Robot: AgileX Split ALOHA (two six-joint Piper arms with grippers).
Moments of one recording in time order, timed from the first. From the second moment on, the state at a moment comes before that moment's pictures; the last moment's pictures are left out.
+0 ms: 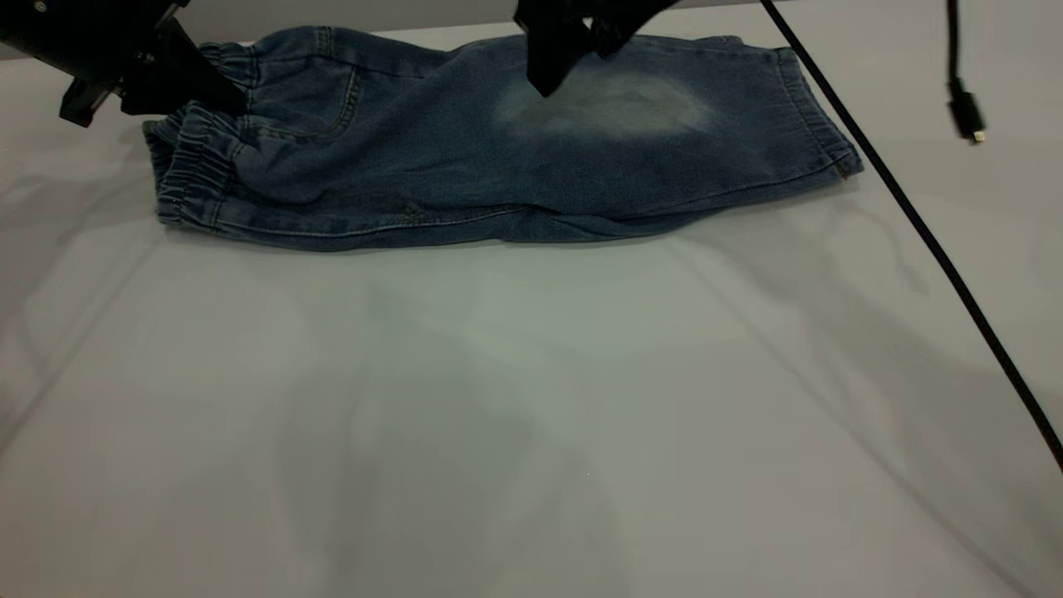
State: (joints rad) left arm 0.17 2.35 -1.58 -0.95 0.91 0.72; right arm 0.46 2.39 -1.86 0.20 0.65 -0.44
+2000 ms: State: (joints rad) left arm -0.16 2.35 -2.14 -1.02 1.16 0.61; right arm 0.24 2.61 -2.30 0.17 1.11 -0.25
